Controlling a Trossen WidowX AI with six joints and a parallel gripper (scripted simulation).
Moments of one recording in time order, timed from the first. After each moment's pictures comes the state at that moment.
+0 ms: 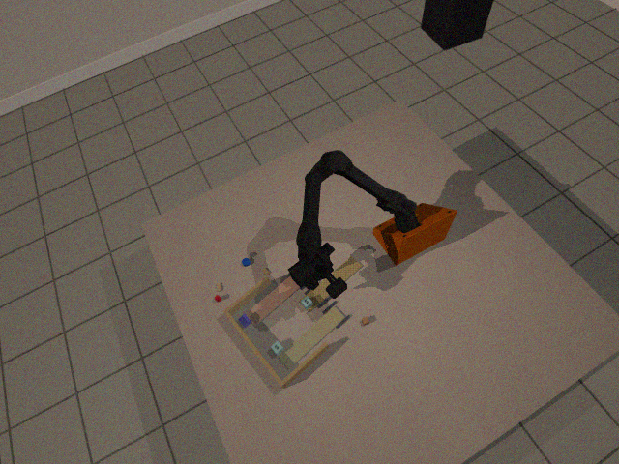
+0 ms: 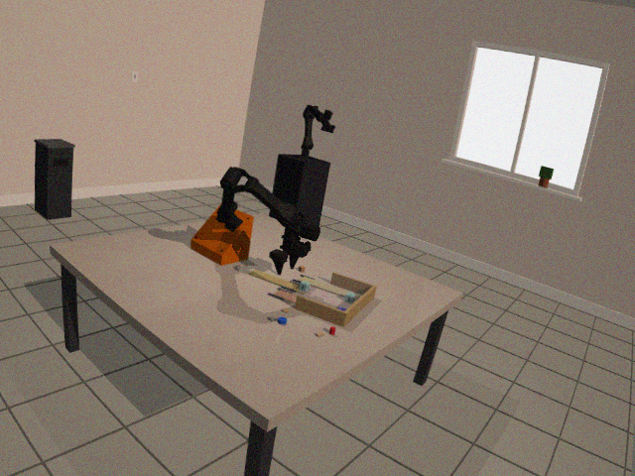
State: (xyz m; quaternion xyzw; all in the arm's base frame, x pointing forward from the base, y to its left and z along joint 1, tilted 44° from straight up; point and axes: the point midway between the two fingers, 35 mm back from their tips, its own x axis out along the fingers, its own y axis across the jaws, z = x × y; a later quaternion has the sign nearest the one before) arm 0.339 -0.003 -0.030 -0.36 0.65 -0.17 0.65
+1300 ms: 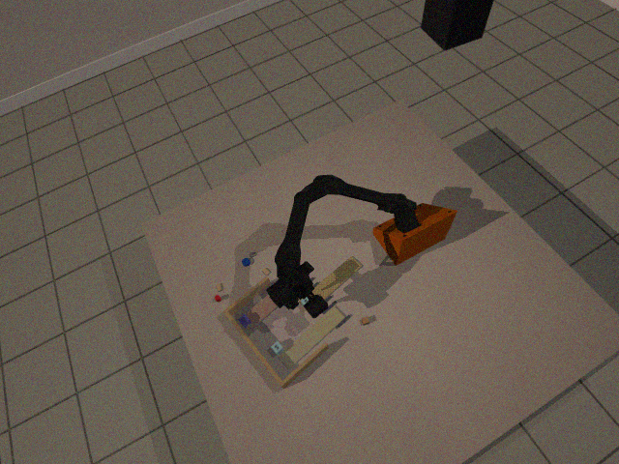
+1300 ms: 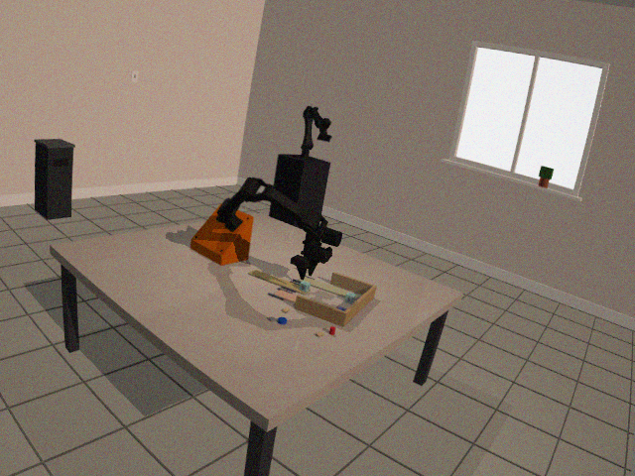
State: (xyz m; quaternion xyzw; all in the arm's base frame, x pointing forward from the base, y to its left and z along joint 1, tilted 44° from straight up) arm 0.421 0.028 -0.042 -0.36 0.64 -0.17 0.65
